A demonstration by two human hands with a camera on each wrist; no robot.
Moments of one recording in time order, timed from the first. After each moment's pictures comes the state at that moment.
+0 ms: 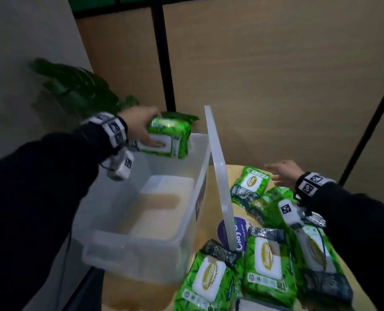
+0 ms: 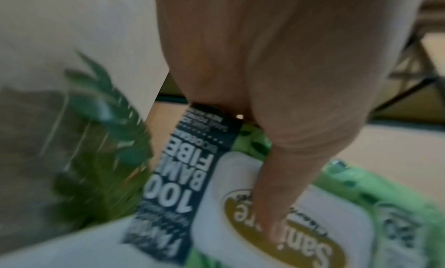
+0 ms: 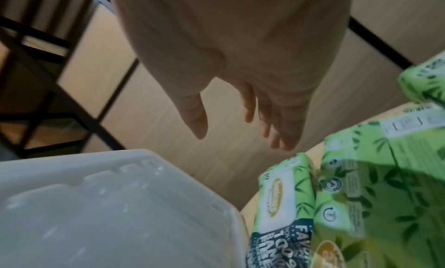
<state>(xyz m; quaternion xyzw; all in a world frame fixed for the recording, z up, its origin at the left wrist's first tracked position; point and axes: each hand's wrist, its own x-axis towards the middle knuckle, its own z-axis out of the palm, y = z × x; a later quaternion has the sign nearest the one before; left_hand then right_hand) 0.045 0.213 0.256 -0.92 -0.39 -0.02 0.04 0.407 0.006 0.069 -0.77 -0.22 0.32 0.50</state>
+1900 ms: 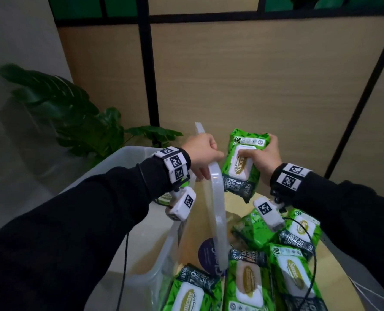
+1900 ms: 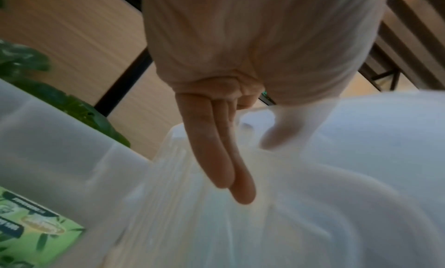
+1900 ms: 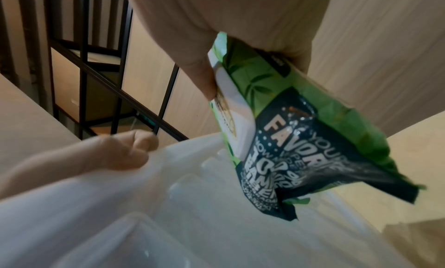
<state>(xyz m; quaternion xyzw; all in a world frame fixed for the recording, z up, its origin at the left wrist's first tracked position) 0.184 0.103 0.225 -0.85 -0.33 -0.18 -0.38 0.370 0.026 0.166 -0.62 -0.27 0.20 0.71</state>
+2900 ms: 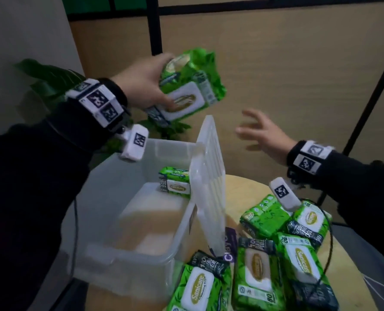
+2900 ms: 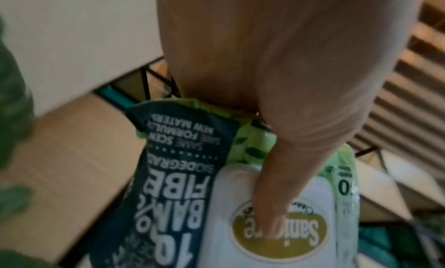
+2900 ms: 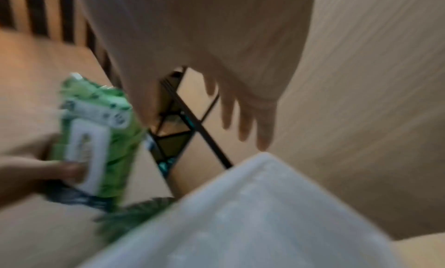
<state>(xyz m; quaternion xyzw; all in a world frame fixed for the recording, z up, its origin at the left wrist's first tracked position) 0.066 0.160 0.345 -0.93 -0.27 -0.24 -0.08 0.341 0.012 0.218 -0.63 -0.48 0.28 0.54</state>
